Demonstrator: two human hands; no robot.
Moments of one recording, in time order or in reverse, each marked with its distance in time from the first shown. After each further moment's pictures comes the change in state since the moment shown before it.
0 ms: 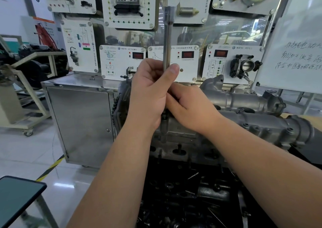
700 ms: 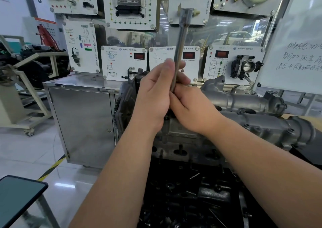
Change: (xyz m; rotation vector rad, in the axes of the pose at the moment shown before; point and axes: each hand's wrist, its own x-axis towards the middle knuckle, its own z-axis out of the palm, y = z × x) left_hand -0.005 0.005 0.004 0.013 -0.121 -0.058; right_hand 0.000 -0.001 -0.001 0.032 -0.032 0.034
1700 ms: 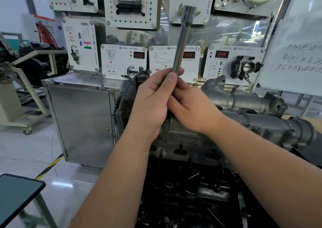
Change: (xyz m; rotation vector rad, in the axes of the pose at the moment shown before) left_hand -0.012 -0.005 -0.009 -0.050 -0.026 -0.057; right_hand 0.000 0.003 0.001 -0.049 -0.034 -0.028
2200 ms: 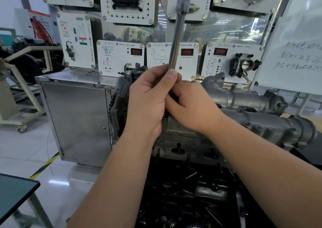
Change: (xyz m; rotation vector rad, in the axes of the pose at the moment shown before) left_hand 0.001 -0.008 0.005 -0.139 0.155 0.056; right_hand 0.001 0.000 0.002 -0.055 0.059 -0.024
